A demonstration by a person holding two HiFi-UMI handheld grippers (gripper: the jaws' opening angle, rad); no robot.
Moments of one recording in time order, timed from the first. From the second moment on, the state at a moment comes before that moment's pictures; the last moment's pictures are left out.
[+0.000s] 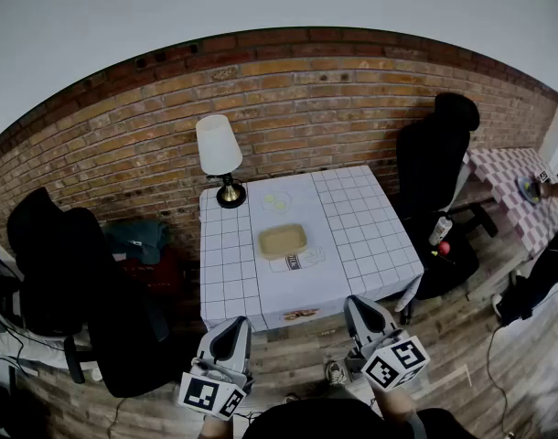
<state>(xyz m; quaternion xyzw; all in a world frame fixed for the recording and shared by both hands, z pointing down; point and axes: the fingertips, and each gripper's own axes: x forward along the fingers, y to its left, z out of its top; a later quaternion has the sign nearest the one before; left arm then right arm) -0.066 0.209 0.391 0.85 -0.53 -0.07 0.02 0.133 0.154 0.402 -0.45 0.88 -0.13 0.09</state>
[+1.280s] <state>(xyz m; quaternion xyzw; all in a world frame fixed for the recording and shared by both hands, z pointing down) -0.063 0.150 0.418 0.84 -0.54 -0.05 0.05 0.135 0.093 0.422 -0.44 0.88 -0.16 0.07</state>
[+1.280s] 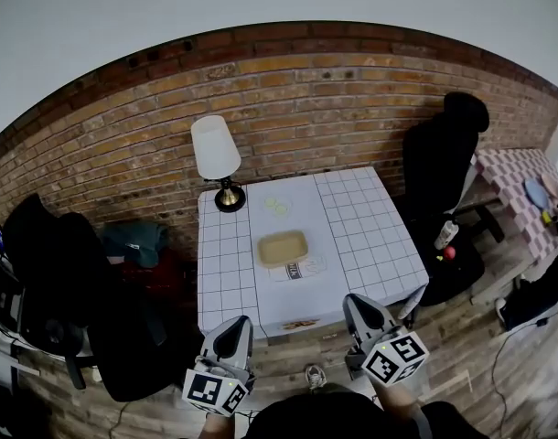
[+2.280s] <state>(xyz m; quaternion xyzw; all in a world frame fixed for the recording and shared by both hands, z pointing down) -0.050 0.056 0.436 0.80 -0.59 -0.03 0.07 0.127 -0.024 0.441 -0.36 0.91 -0.18 0.04</state>
